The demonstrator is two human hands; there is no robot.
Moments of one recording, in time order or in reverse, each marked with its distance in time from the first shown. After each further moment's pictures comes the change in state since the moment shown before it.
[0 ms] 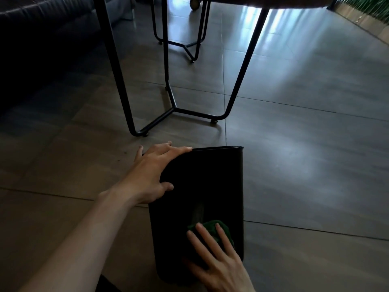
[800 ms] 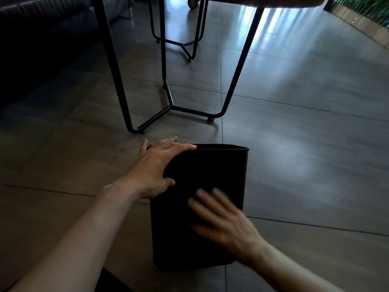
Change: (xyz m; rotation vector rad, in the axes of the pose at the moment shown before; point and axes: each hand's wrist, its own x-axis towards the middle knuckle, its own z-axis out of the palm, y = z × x) left_hand 0.000 0.018 0.004 -0.011 0.010 0.060; right_hand 0.029 0.074 -0.017 -0.043 0.004 -0.251
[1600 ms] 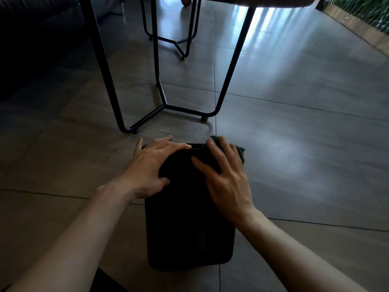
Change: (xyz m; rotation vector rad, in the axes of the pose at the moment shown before) left_hand 0.010 -0.003 0.007 0.004 0.016 0.030; right_hand 0.055 0.057 -0.020 0.112 0.267 0.520
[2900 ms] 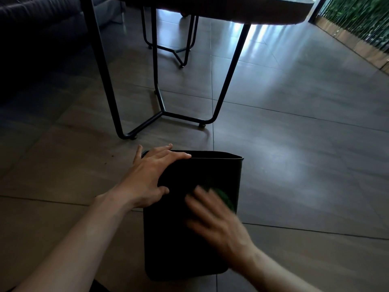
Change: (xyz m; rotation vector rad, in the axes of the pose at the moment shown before) left_hand -0.005 0.004 -0.001 0.004 -0.005 0.015; right_hand -0.079 -0.015 0.011 0.055 -0.147 -0.379
